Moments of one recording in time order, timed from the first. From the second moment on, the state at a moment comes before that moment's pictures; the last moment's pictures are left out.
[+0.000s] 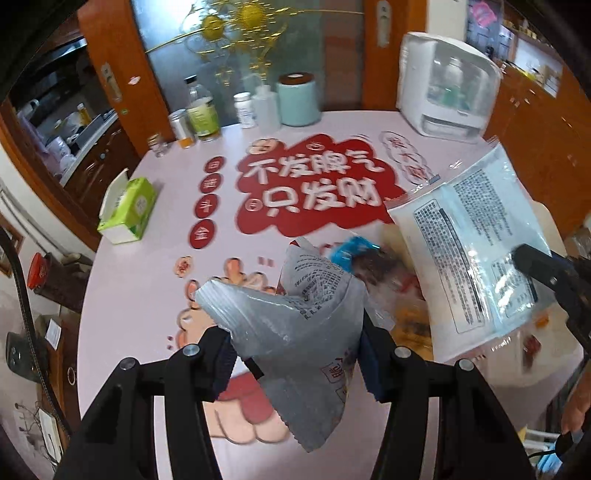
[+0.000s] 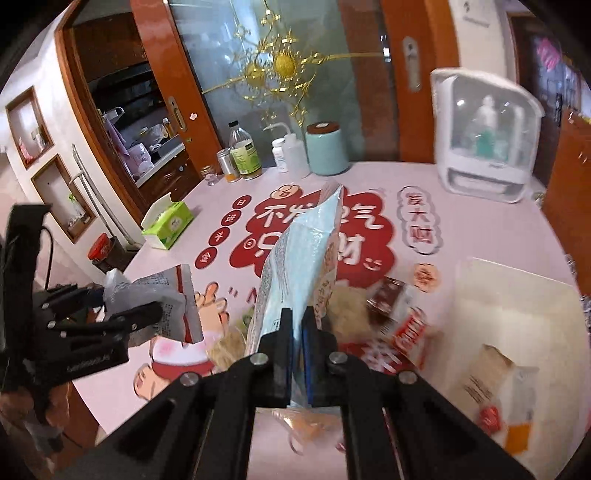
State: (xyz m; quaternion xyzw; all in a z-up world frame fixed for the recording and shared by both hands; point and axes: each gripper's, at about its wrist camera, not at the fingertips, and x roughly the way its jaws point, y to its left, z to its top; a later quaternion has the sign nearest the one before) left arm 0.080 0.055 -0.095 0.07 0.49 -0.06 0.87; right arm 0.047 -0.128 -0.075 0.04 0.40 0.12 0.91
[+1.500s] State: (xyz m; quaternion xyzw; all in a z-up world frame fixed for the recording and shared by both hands) left arm 0.084 -0.287 -0.097 0.25 0.44 -0.16 0.85; right arm -0.020 -0.355 -0.060 0.01 0.39 -0.04 0.92
